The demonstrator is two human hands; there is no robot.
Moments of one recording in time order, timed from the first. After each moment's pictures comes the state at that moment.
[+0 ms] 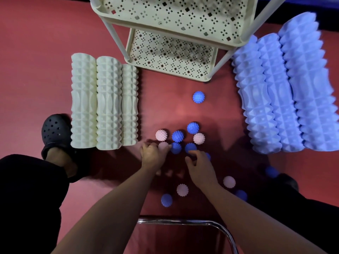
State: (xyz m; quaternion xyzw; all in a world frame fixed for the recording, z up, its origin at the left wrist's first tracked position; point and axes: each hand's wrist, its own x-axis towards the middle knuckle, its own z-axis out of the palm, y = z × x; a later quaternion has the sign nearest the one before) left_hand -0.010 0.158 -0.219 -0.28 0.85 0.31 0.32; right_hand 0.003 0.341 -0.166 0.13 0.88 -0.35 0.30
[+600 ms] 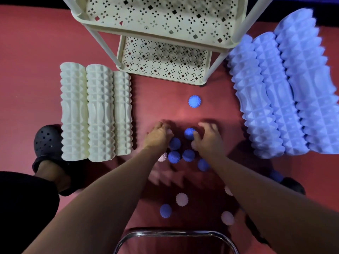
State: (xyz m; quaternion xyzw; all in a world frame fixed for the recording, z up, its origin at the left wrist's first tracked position) left_hand -0.099 0.168 -0.217 -0.10 0.90 0.30 0.31; right_hand -0.101 0.357 -0.179 0.11 0.92 -0.32 0.20
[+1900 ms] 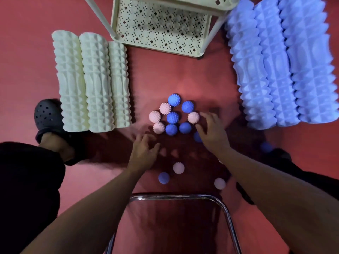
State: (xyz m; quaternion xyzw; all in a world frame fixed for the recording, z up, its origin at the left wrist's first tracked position) left_hand 0.050 0.145 -0.185 -0.19 0.88 0.38 0.23; right_hand -0.037 0.407 -0.191 0.00 0.94 -0.30 0.18
